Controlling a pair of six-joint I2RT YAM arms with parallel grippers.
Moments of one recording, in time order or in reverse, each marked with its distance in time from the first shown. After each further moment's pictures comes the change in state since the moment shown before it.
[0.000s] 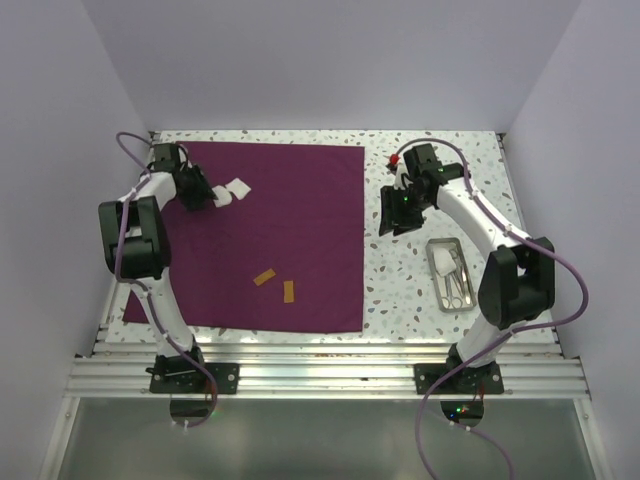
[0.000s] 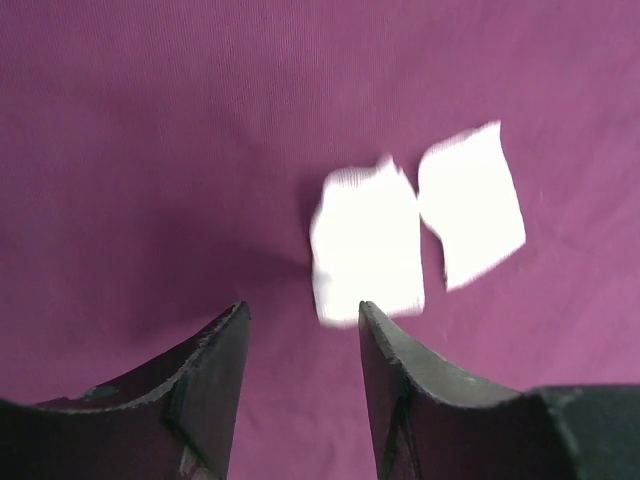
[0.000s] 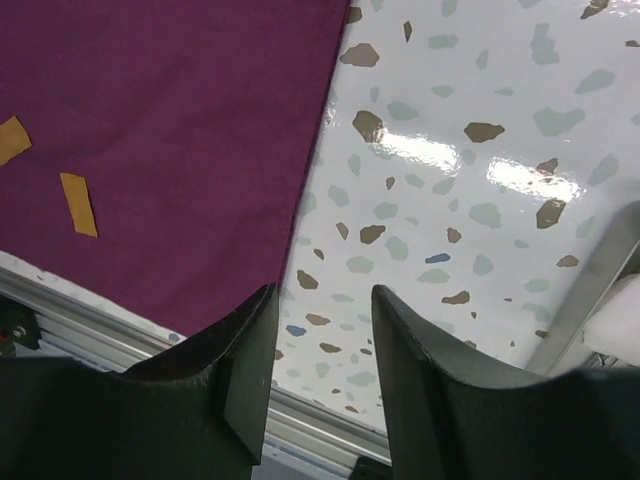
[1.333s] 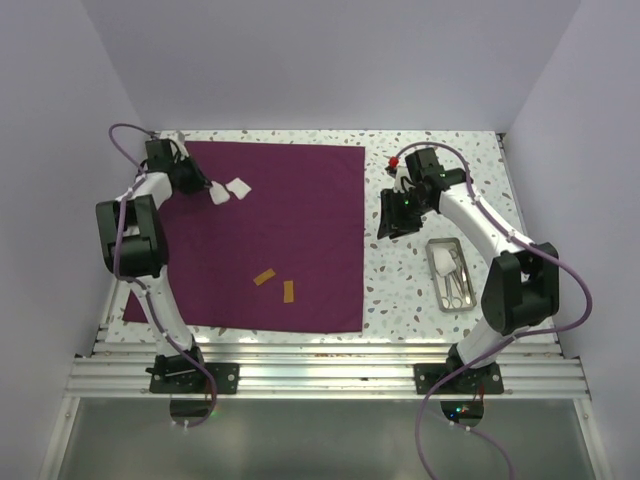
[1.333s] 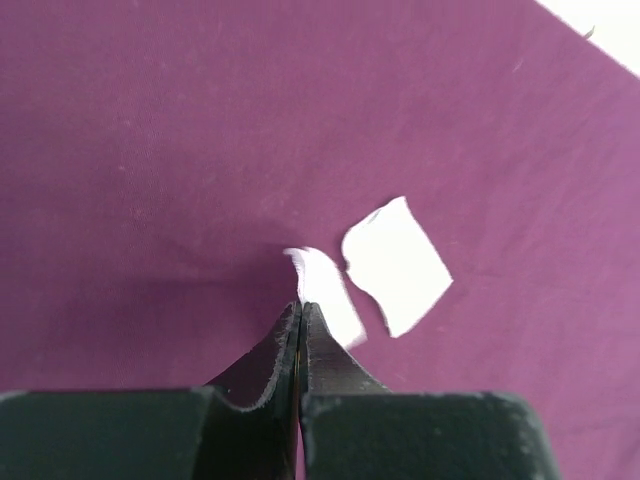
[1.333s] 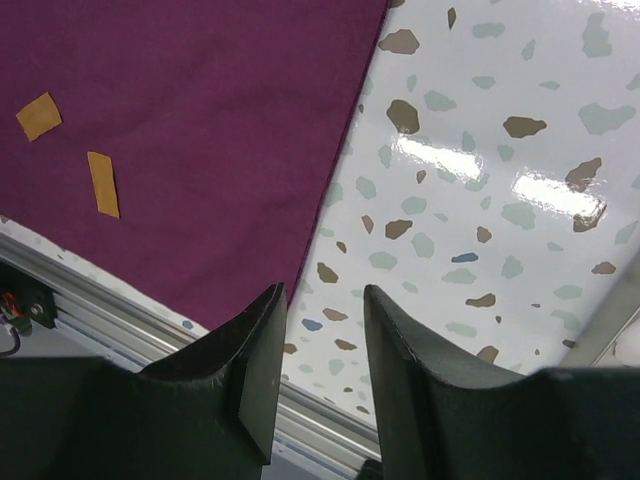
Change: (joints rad) left arm 0.040 0.055 0.034 0.216 0.167 0.084; right arm 0.000 -0.041 -0.064 0.037 -0.073 -0.006
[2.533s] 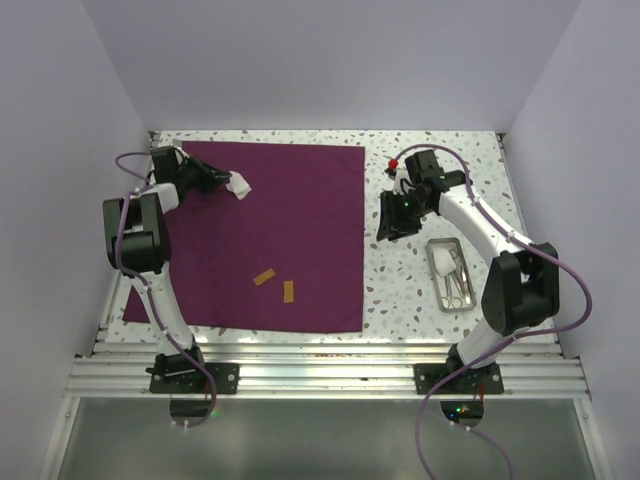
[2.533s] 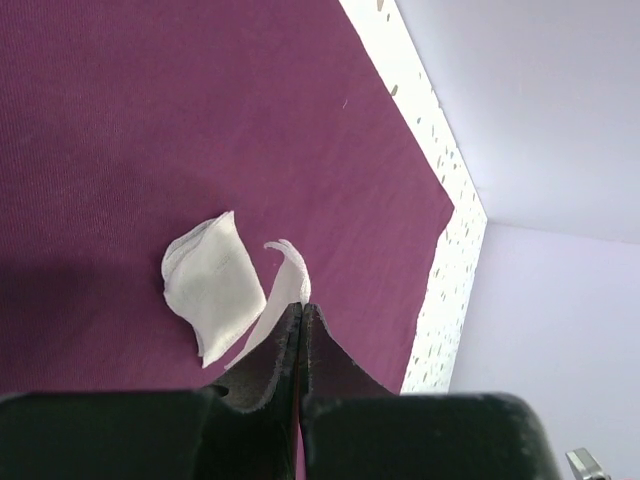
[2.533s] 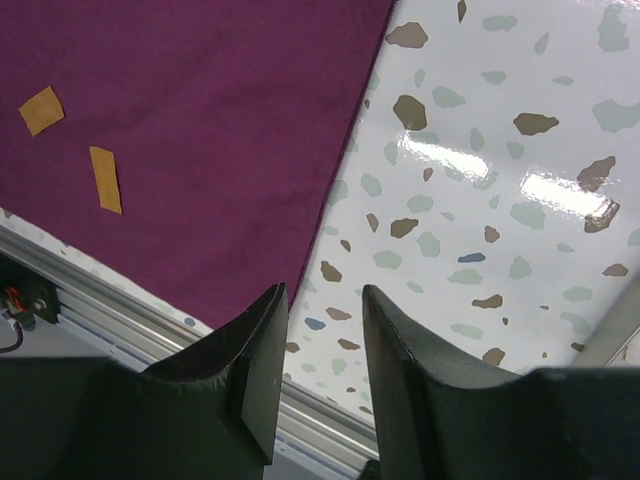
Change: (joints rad) left arm -0.011 0.035 -0.103 0.333 0.238 -0.592; right arm 0.000 -0.005 -0.021 0.014 -0.020 0.001
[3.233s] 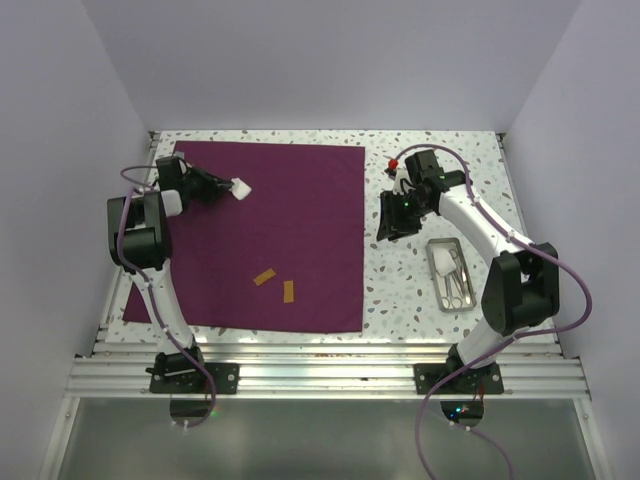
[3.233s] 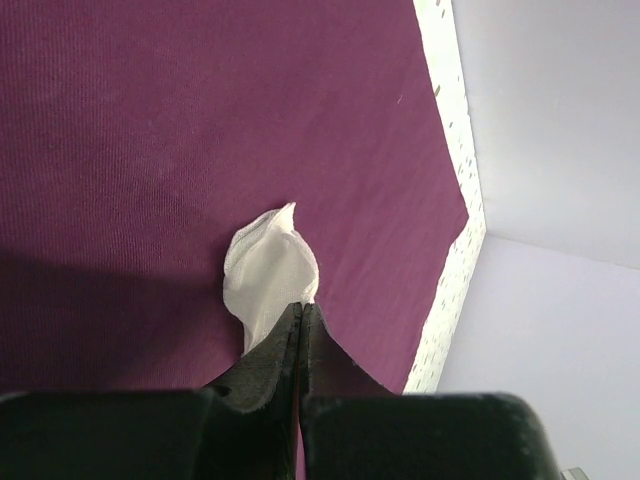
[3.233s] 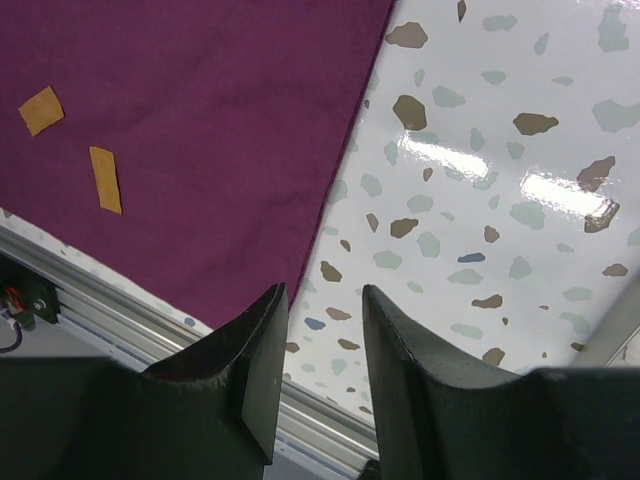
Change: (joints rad) left arm 0.000 0.050 -0.053 0.071 -0.010 -0.078; right arm 0.000 0.000 0.000 0.000 0.000 0.000
